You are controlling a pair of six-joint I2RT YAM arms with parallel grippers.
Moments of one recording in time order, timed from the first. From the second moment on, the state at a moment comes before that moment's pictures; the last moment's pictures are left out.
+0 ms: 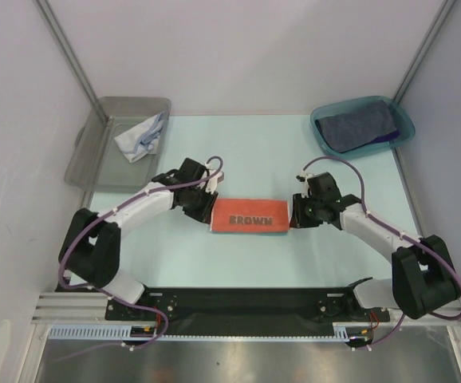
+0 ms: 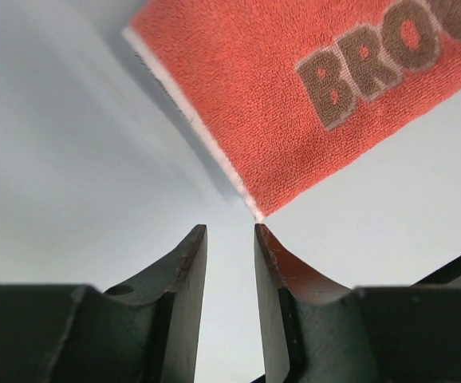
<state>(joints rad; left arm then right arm) -0.51 1.56 1.01 -0.61 0.22 -0.01 0.40 1.33 0.74 -0.39 -0.19 0.28</state>
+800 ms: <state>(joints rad) -0.55 1.58 0.87 -0.43 0.18 -0.34 0.41 1.42 0.66 -0.24 -0.30 0.46</state>
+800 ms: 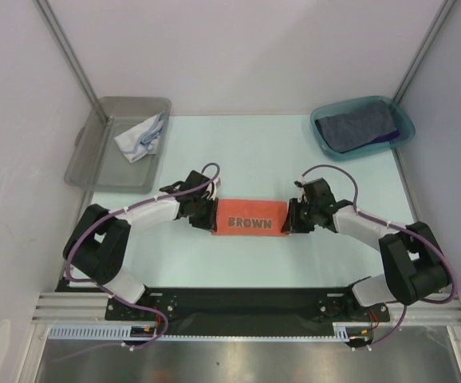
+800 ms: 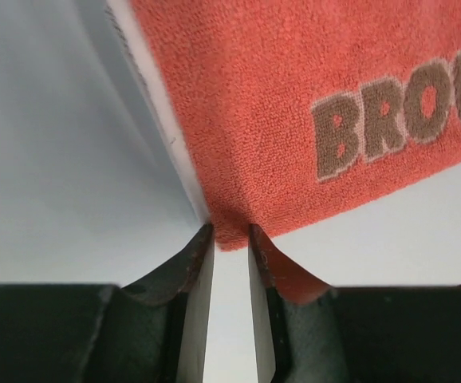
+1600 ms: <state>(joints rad) -0.51 1.83 1.14 -0.44 0.09 -0.36 0.26 1.68 0.83 -0.06 -0.37 0.41</state>
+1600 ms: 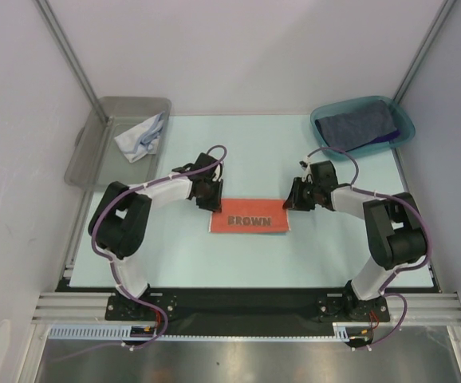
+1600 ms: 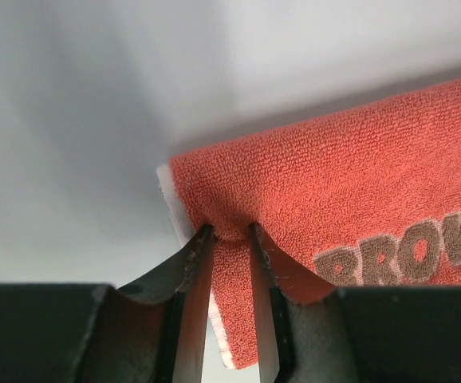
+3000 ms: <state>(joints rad) -0.50 1.67 0.91 -0.34 0.15 -0.44 0.44 1.50 0.64 0.00 -0.21 0.52</state>
